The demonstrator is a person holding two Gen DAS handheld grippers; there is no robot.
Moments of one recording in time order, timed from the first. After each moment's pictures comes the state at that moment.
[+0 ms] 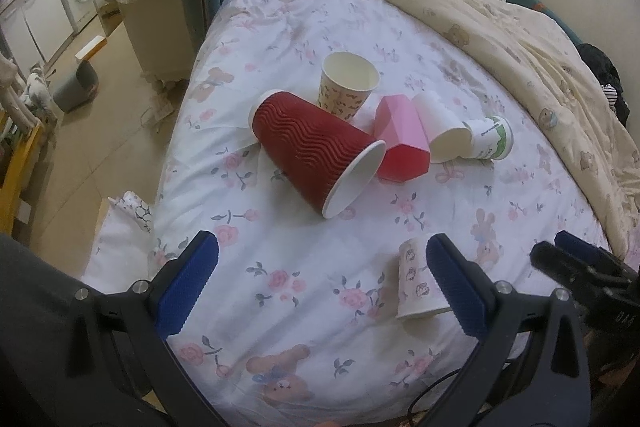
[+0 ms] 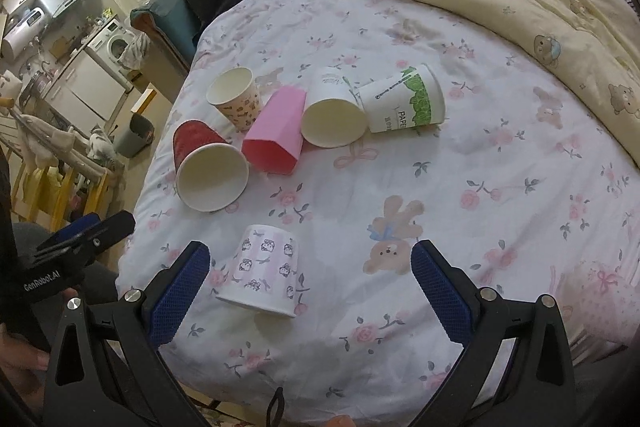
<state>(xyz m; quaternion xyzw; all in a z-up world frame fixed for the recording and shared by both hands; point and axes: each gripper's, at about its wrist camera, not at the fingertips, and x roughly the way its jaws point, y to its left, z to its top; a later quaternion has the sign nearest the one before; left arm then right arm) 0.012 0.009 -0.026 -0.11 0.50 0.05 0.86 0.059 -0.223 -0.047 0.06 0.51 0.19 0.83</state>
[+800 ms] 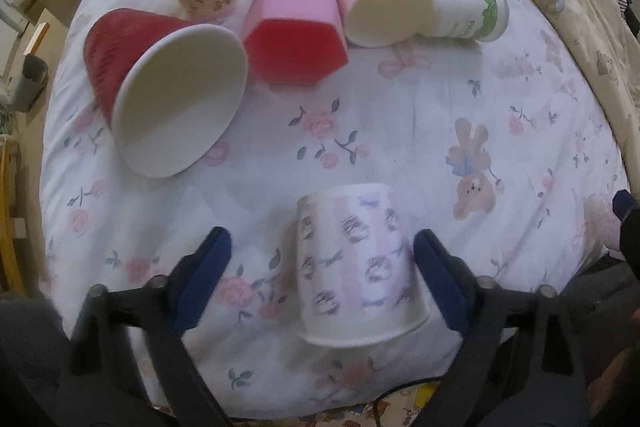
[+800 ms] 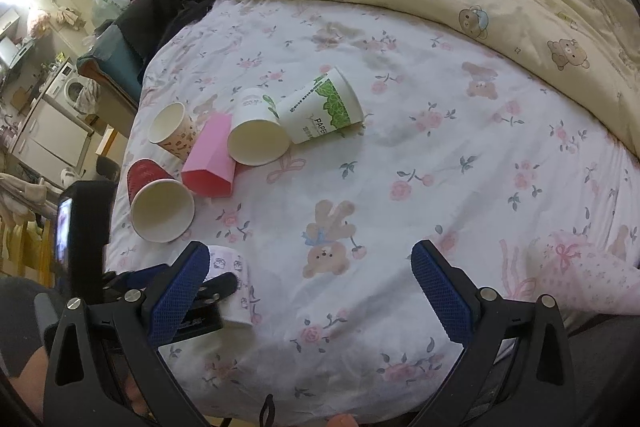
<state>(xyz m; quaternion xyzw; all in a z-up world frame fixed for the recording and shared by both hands) 0.079 -0.093 -0.113 -0.05 0.66 -0.02 0.75 0.063 -0.266 -0.048 0.11 0.52 0.10 0.84</state>
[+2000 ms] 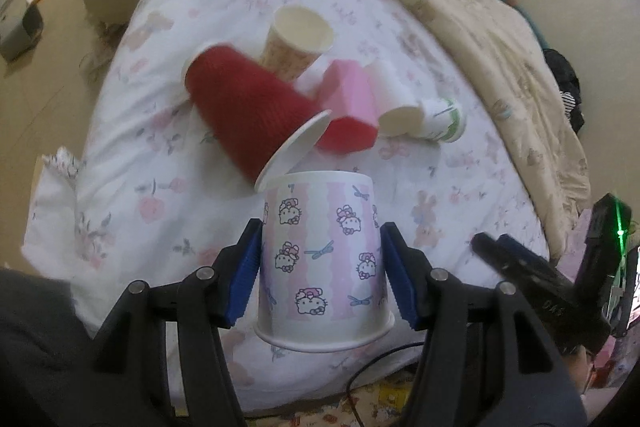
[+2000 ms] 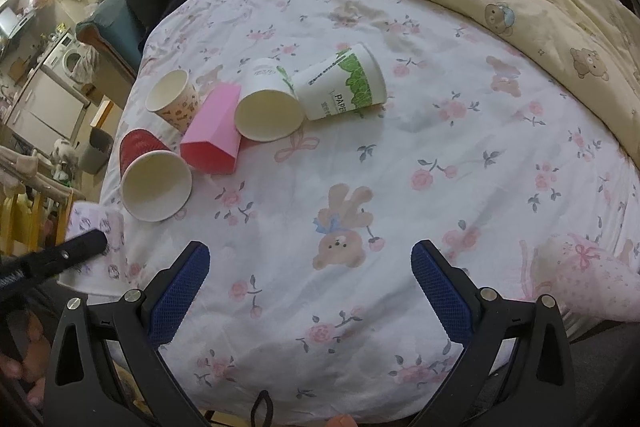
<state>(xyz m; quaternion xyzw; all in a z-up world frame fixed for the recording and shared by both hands) 0.040 0.012 -0.043 -0.21 0.54 -0.05 0.81 0.068 -0.239 -0.066 0.07 0.54 0.11 0.83</state>
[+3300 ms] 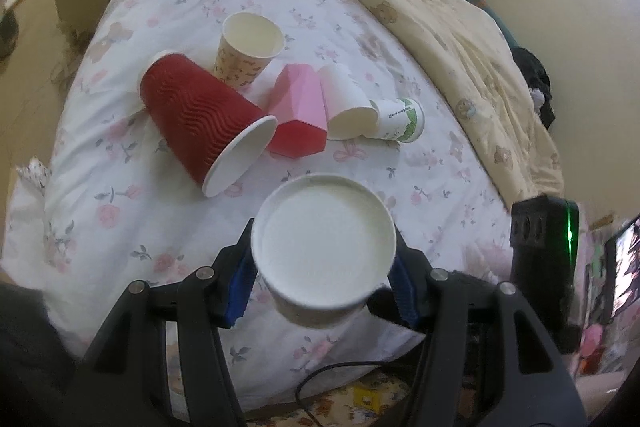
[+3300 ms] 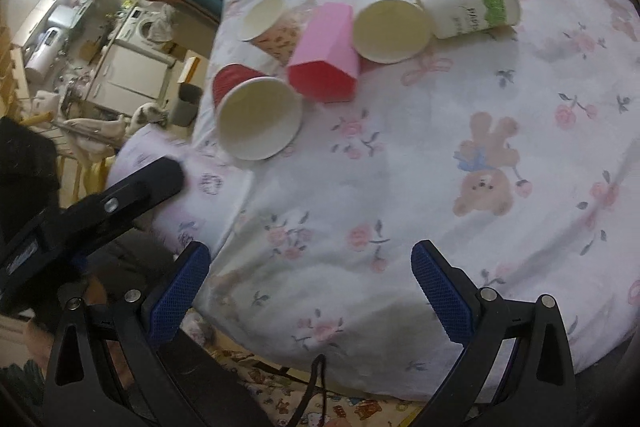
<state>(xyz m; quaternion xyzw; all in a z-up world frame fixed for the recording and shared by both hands) 0.039 -0.011 -0.035 -0.22 0.53 -0.10 0.82 0.067 -0.199 -0.097 0.16 0.61 0.27 0.73</state>
